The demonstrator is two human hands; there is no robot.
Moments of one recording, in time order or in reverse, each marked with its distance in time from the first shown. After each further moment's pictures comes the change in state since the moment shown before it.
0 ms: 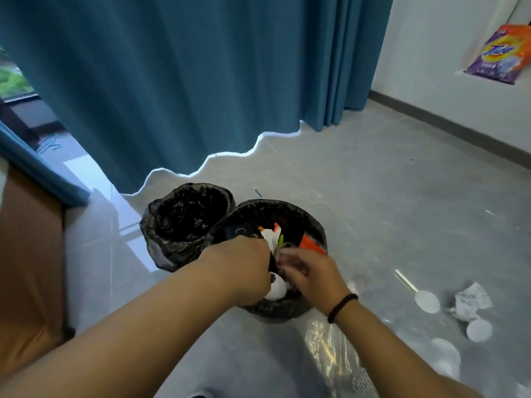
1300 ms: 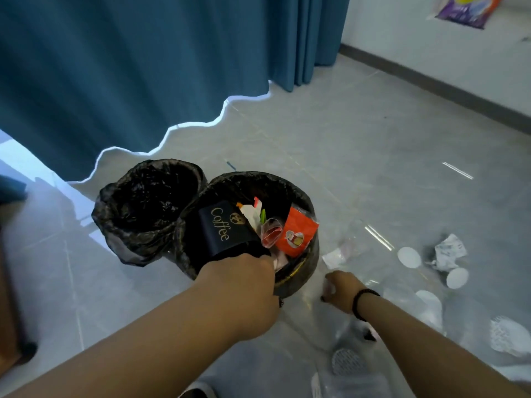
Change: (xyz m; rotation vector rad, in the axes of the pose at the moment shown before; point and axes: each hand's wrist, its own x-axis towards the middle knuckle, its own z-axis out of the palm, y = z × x) left_hand 0.023 0.002 0.055 0.117 -0.063 0.204; right_hand -0.048 0.128 0.007 -0.594 -0.562 0.652
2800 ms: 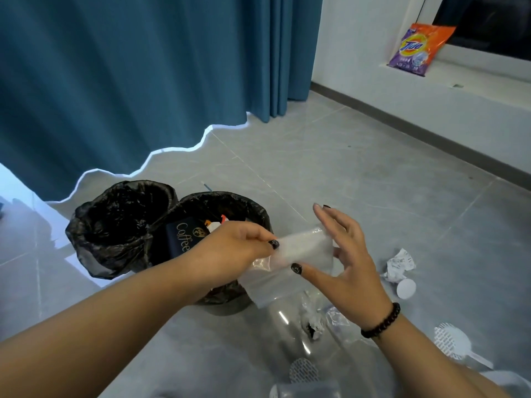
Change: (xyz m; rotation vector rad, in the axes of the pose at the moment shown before) left_hand 0.004 0.050 -0.040 -1.157 0.162 0.060; right_hand -0.154 0.000 -0.101 0.801 0.791 -0.599
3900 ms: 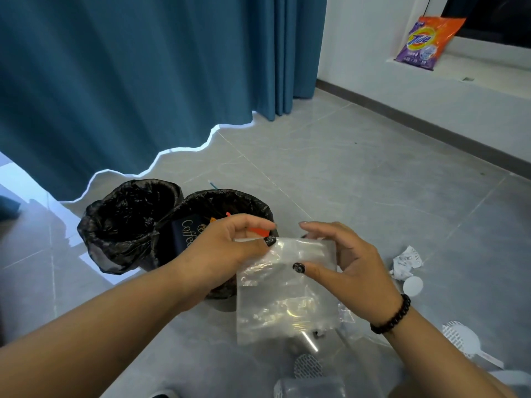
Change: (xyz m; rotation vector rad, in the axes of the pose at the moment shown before) left_hand -0.015 -0.008 -0.002 -0.154 0.052 0.026; right_hand 0.001 -0.016 -0.008 0.185 -0.095 0.009
